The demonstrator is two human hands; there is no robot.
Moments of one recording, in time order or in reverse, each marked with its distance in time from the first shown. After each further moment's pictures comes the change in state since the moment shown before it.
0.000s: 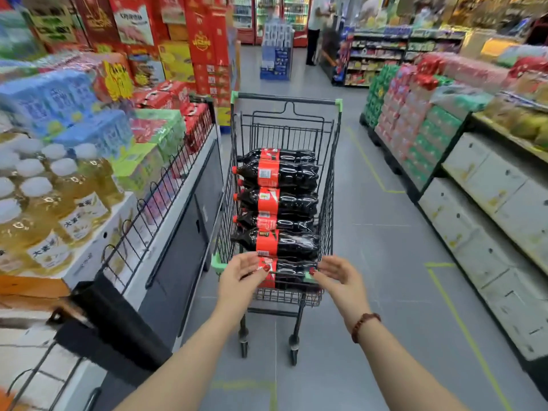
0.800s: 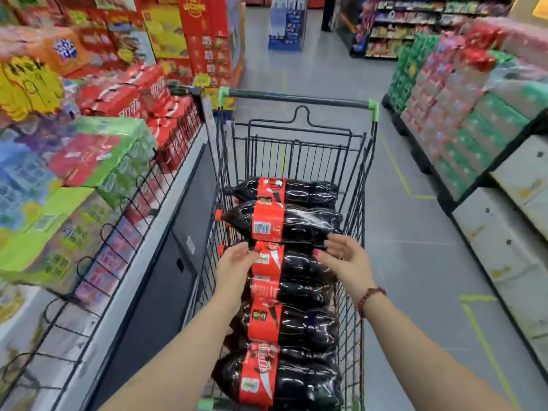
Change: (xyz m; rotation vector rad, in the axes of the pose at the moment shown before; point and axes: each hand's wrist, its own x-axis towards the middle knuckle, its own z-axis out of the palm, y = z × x) left_hand 0.355 -0.014 0.054 -0.082 0.143 -0.274; right_hand 0.362 -0.027 0.046 -0.122 -0.050 0.069
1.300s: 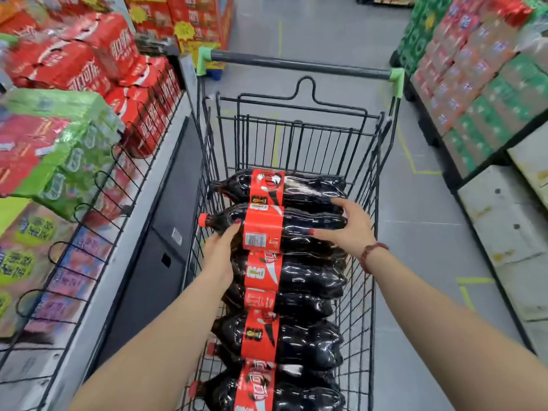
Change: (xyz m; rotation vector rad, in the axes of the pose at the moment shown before) left_hand 0.133 0.001 0.016 -0.253 0.101 -0.313; right_hand 0.144 -0.007 0.006 -0.534 -0.099 0.001
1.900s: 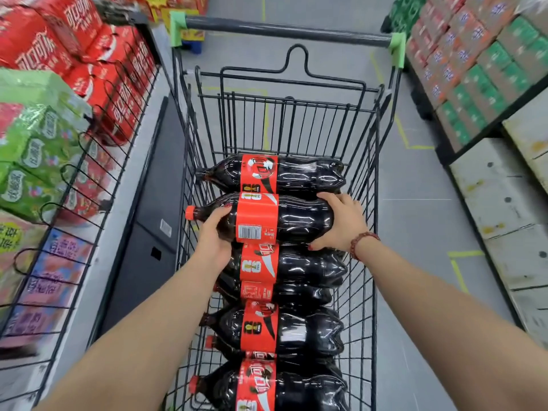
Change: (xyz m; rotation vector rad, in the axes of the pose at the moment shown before) left_hand 0.032 0.005 0.009 -0.186 -0.244 -0.067; right_hand 0.015 0.009 0.014 -0.380 -0.138 -0.008
